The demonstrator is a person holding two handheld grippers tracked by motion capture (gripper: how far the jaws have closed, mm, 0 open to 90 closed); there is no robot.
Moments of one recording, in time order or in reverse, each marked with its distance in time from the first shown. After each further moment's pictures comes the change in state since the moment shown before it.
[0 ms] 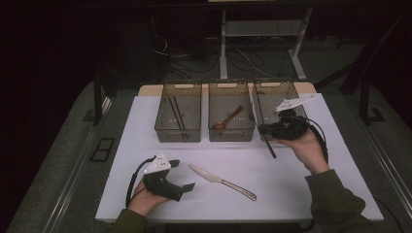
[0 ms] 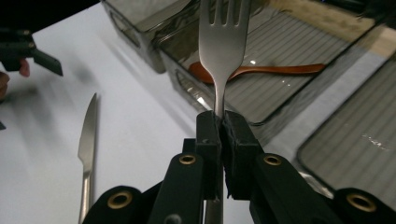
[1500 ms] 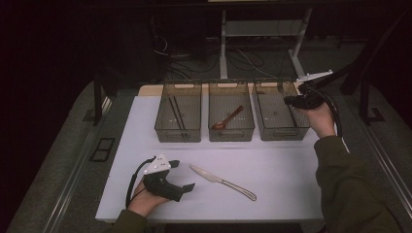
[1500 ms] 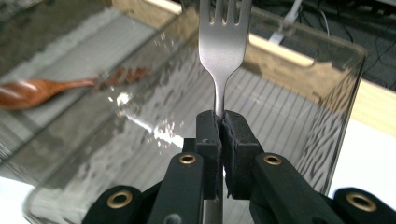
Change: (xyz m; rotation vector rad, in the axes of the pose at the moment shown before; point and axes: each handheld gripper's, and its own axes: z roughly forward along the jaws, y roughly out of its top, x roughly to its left) left arm -0.001 -0.001 0.000 0.000 0.001 -0.006; right arm -0.128 0.013 0.003 0.017 -0.316 0.101
